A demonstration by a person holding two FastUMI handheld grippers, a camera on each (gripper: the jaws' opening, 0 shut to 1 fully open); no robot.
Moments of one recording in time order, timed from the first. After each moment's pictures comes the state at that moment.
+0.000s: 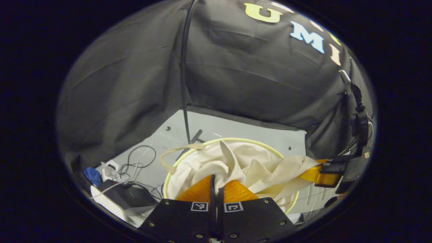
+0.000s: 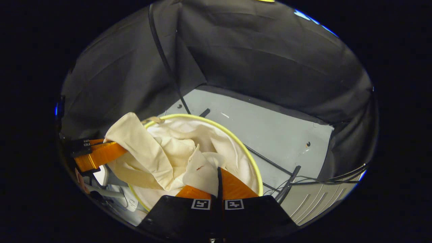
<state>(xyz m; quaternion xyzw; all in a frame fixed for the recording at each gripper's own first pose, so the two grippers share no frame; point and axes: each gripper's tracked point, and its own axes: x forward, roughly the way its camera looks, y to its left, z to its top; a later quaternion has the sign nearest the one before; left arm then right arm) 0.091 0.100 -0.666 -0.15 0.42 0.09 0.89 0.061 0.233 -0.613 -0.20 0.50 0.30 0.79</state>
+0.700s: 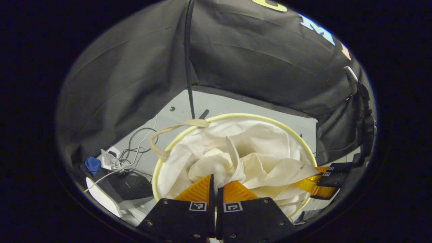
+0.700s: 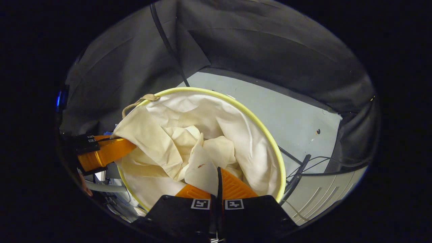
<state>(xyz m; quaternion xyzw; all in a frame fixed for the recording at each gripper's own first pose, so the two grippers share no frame) 0.089 0.097 -0.724 -0.13 0.49 0.11 0.85 0.042 0.236 -0.659 -0.19 0.56 0.28 0.76</state>
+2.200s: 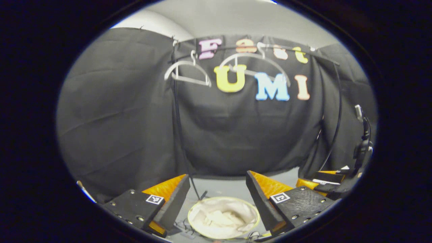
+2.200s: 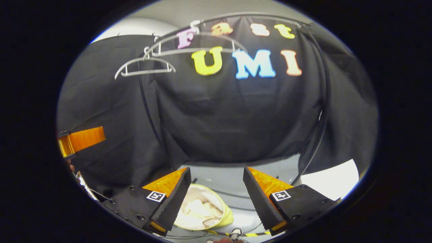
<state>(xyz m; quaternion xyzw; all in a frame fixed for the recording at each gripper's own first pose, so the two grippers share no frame) 0.055 0.014 -0.112 0.00 0.10 0.09 0.99 0.028 0.108 -0.162 -0.02 0.19 0.20 0.96</state>
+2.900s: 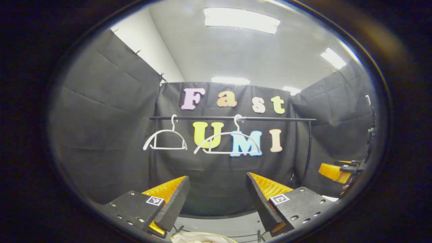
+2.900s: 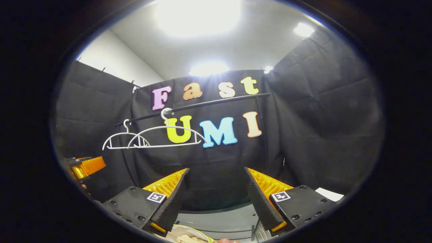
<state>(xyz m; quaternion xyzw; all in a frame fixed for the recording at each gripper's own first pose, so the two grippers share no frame) 0.049 -0.027 0.037 -0.03 -0.05 0.00 1.00 -0.030 -0.015 0.041 0.04 -0.02 0.07 1.00</state>
